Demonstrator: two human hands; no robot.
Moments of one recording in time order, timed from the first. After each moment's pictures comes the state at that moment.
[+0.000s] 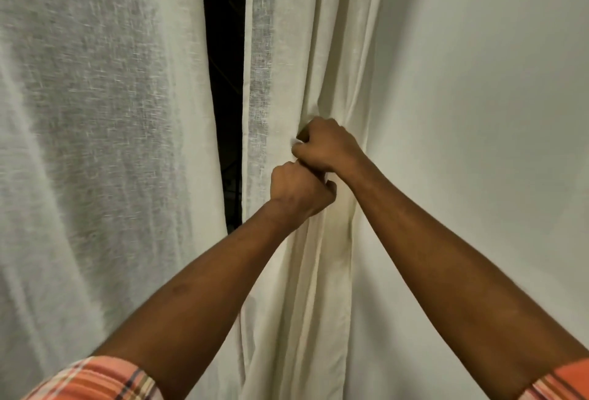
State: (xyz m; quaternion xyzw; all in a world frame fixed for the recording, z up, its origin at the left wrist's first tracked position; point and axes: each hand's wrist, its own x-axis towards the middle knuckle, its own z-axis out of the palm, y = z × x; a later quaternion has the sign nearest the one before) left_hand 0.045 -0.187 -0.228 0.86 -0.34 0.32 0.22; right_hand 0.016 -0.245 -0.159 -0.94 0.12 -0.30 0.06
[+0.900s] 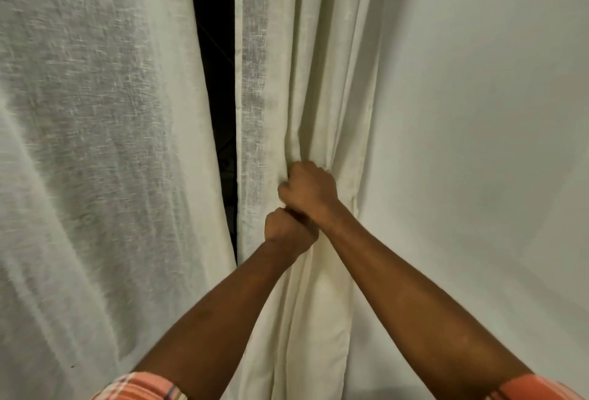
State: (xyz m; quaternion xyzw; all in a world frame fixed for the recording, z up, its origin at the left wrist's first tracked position) left_hand 0.060 -0.194 -0.346 0.91 -0.33 0.13 0.22; right_hand 0.029 -0.237 -0.263 -0.95 0.15 -0.25 0.07
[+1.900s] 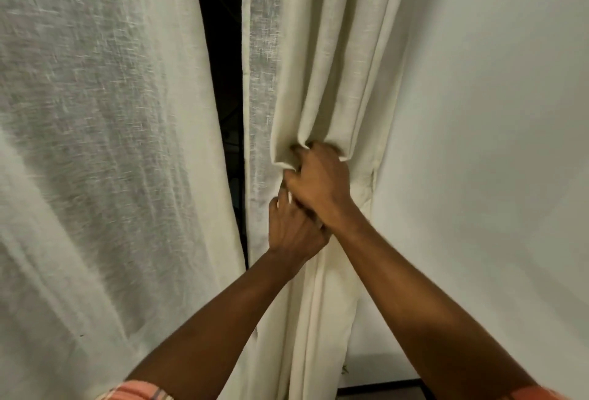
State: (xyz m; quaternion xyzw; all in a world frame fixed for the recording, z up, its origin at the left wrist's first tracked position) left_hand 0.063 -0.190 -0.393 0.85 -0.37 0.26 0.27; right_hand 0.035 -0.239 -0.297 -0.93 0.14 -0.33 0.03
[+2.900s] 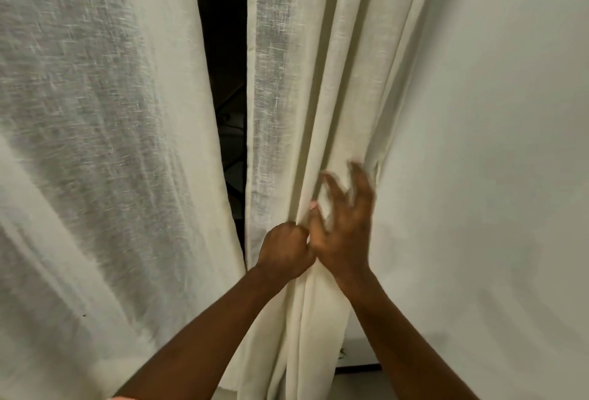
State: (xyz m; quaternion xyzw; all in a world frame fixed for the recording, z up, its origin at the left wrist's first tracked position) left_hand 0.060 -0.159 -0.434 0.88 -0.39 0.06 0.28; right_hand -0.010 -0.230 -0.387 -0.79 0.05 -0.59 0.17
